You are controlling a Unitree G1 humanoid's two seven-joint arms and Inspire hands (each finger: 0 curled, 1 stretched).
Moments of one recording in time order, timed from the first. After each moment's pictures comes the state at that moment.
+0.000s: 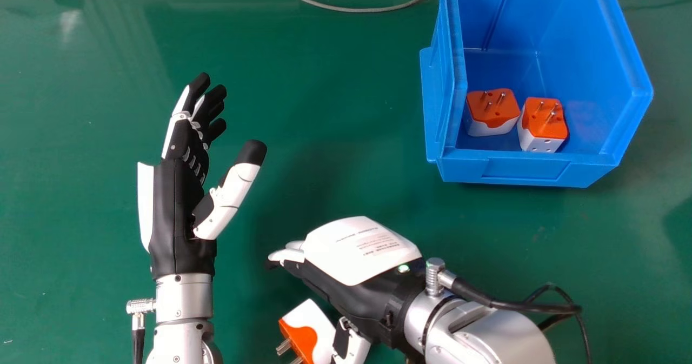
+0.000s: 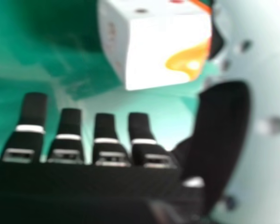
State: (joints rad) left arm -0.18 0.05 0.16 0.87 0.00 -1.06 0.03; right arm -0.07 -0.23 0.75 -0.37 -1.11 0.33 0.65
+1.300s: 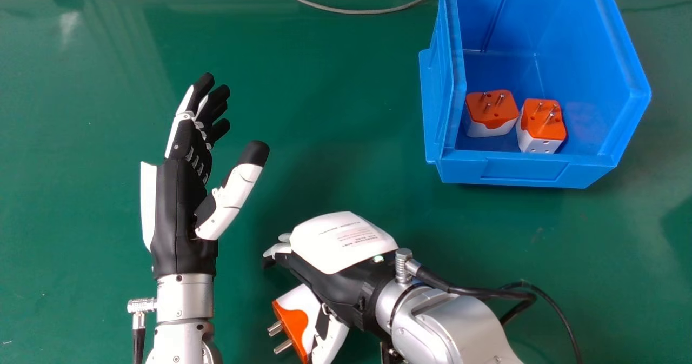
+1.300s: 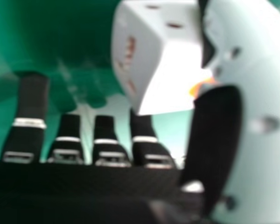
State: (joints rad) left arm -0.18 0.05 0.16 0.87 -0.01 -1.06 0.00; right arm -0.16 -0.13 0.76 -0.13 -1.11 0.32 0.57
